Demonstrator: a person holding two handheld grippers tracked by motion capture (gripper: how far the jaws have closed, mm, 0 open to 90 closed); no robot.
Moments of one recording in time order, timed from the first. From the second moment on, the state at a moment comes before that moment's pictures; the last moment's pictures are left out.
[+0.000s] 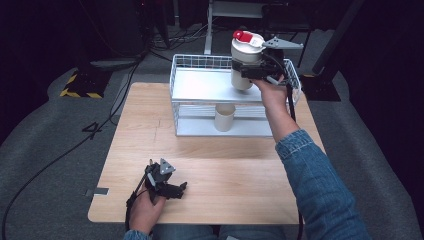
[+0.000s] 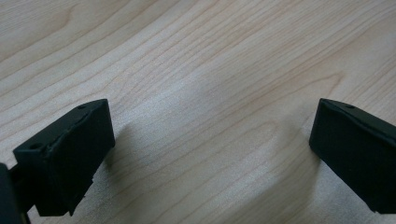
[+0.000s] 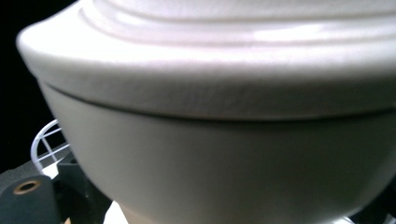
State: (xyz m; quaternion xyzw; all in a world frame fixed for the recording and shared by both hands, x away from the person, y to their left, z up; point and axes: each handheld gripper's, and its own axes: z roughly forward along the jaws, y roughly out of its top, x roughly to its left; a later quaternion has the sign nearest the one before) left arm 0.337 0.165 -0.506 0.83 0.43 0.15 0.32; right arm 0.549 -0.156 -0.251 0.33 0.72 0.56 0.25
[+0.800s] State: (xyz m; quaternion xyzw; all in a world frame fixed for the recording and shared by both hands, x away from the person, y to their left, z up) left arm 0.338 0.164 -0.506 0.83 0.43 0.15 0.32; right arm 0.571 -0.147 -0.275 0.36 0.71 0.56 0.25
